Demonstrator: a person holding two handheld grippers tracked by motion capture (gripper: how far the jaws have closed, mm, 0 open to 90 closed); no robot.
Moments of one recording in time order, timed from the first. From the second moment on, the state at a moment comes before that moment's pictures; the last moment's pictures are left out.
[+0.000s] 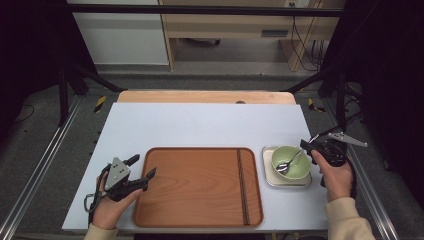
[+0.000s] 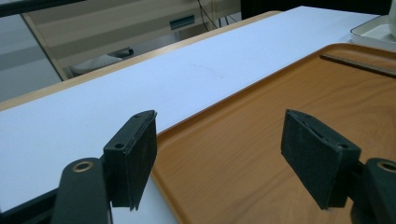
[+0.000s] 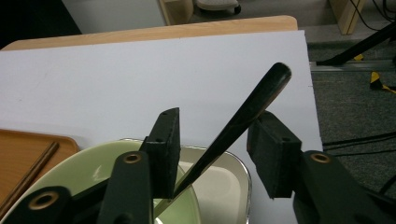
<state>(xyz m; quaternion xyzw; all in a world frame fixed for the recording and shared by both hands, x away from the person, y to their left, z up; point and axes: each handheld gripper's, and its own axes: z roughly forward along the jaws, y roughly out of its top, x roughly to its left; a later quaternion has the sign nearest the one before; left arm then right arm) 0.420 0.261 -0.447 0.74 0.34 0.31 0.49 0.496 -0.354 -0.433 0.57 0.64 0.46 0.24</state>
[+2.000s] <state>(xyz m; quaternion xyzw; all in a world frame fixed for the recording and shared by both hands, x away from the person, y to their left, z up) 0.415 0.296 -0.465 0.69 0.38 0.37 0.49 0.445 -0.241 -0.322 0.33 0.70 0.57 0.26</state>
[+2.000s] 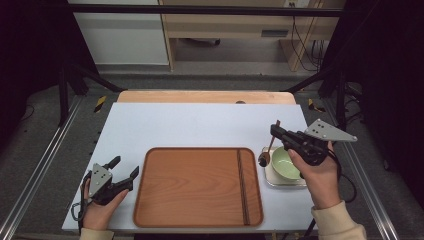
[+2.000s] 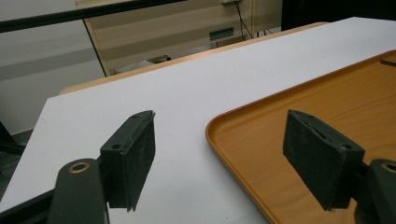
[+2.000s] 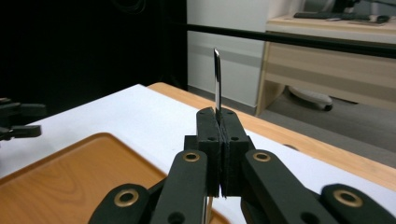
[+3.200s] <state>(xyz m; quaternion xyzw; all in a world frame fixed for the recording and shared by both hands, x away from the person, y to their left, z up) 0.414 0.294 -0.465 0.70 0.38 0.37 0.49 0.432 -0.166 -0.379 0.28 0.79 0.54 0.07</state>
